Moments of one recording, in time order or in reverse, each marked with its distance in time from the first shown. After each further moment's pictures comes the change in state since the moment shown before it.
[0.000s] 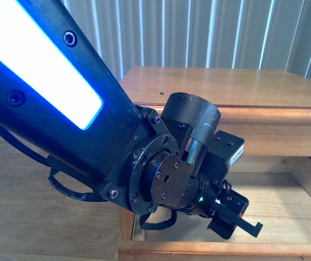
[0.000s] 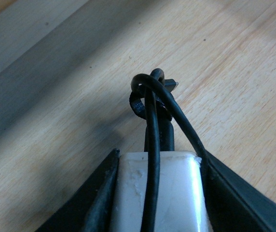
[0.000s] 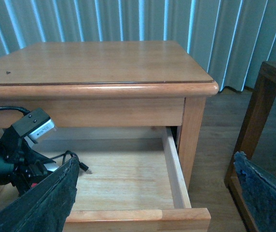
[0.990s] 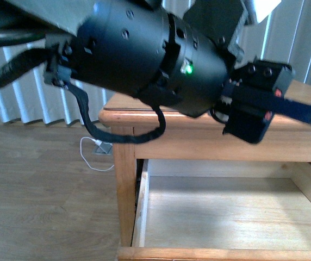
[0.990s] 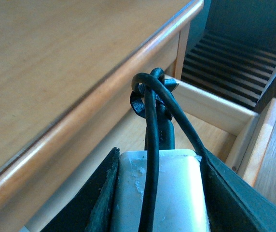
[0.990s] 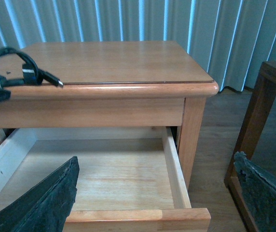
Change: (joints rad) left arm -0.002 -0.507 -0.201 0.018 0.173 0.025; right arm 0.000 0.000 0.000 0.000 0.000 0.000
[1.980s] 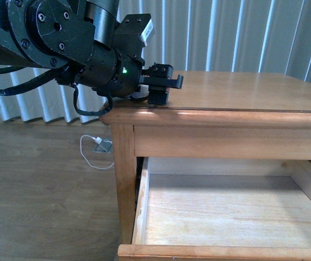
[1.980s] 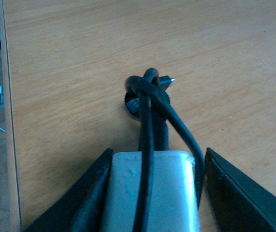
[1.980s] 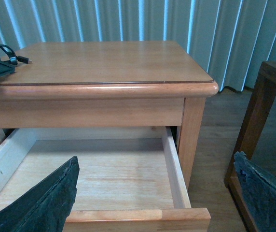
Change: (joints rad) left arm 0.251 0.319 0.334 -0.003 -0.219 -0.155; right arm 0.000 0.000 0.000 0.000 0.000 0.000
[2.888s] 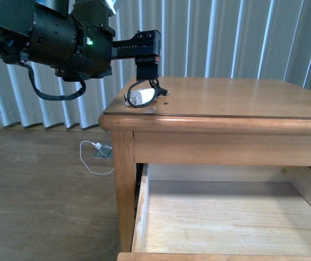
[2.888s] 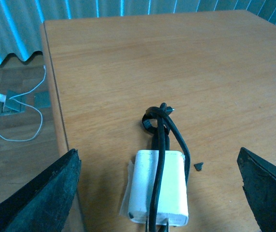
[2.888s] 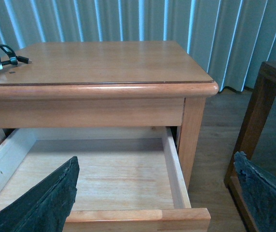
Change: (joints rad) left arm 0.045 -0.167 -0.138 0.089 0.030 -0.101; right arm 0.000 0.000 0.000 0.000 0.000 0.000
